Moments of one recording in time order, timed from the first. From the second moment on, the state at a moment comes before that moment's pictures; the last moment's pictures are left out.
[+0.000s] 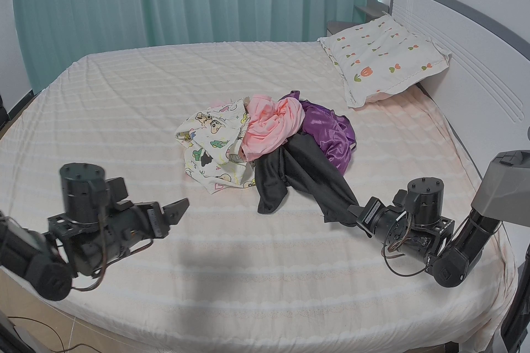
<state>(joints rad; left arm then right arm) -0.40 1.63 -0.43 -0.81 0.15 -0.36 0.46 2.09 -0.52 -1.24 -0.03 0.91</state>
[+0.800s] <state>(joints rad) -0.52 2.36 -1.15 -0.88 0.23 -0.52 0.46 2.11 -0.53 -1.24 -0.03 0.91</state>
